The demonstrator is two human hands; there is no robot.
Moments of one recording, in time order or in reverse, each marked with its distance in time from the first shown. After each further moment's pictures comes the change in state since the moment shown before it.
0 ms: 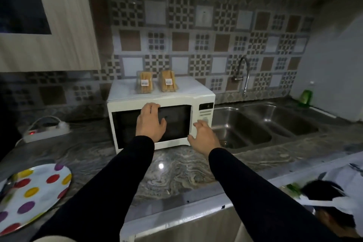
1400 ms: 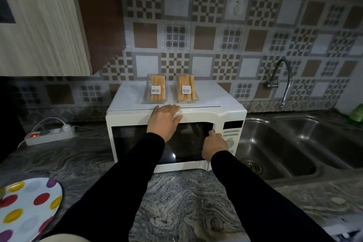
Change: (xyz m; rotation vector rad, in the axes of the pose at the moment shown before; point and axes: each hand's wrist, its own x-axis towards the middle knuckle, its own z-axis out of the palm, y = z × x) left_hand 0.118 -0.040 0.071 0.274 -0.079 0.058; right_hand 0.164 0.023 0.059 -0.522 -0.180 0.042
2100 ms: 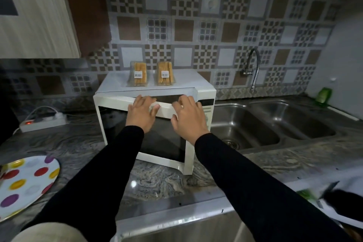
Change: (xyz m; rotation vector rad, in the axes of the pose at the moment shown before) left_hand -0.080 0.029 -0.035 -0.221 -0.014 -0.151; right_hand -0.124 0.007 -0.054 0.163 0.702 -0.350
